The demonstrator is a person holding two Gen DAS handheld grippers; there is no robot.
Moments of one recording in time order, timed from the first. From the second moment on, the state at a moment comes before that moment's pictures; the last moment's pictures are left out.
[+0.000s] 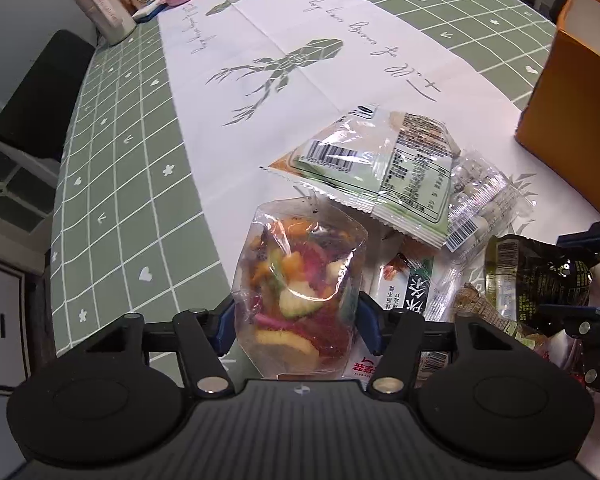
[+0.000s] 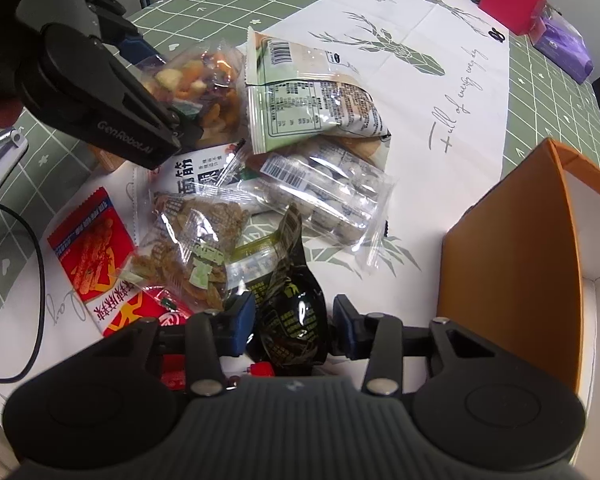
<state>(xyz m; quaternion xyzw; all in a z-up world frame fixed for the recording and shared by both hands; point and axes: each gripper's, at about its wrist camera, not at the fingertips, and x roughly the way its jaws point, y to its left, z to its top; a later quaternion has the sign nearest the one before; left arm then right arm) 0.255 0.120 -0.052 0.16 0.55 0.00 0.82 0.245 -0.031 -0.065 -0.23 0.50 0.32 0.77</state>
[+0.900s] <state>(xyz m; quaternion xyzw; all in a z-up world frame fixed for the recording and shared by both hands) 0.167 0.048 0.041 0.20 0.49 -0.05 0.85 0.179 -0.068 0.034 -0.28 0.38 0.31 0.83</state>
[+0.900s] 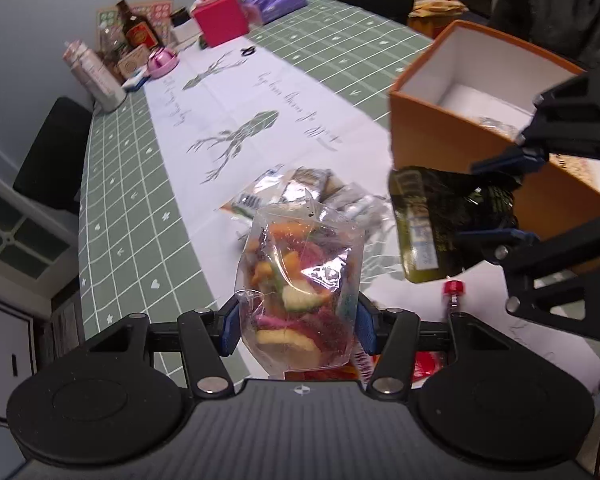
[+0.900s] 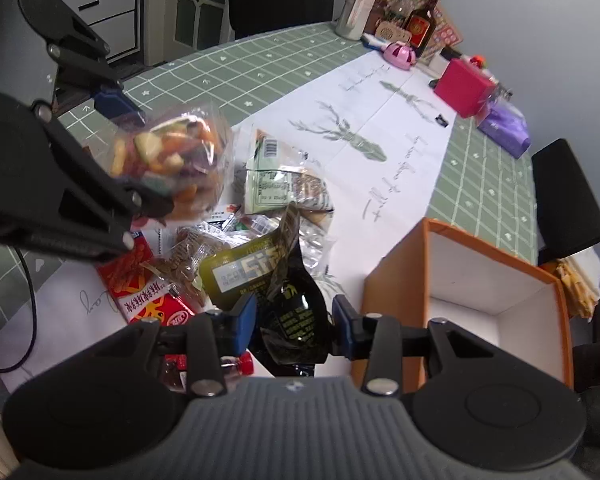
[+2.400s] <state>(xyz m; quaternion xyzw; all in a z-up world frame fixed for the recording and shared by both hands) 0.295 -0.149 -0.021 0.30 0.43 -0.17 0.83 0.290 -0.258 -0.030 -0.21 0.47 0.16 0.84</state>
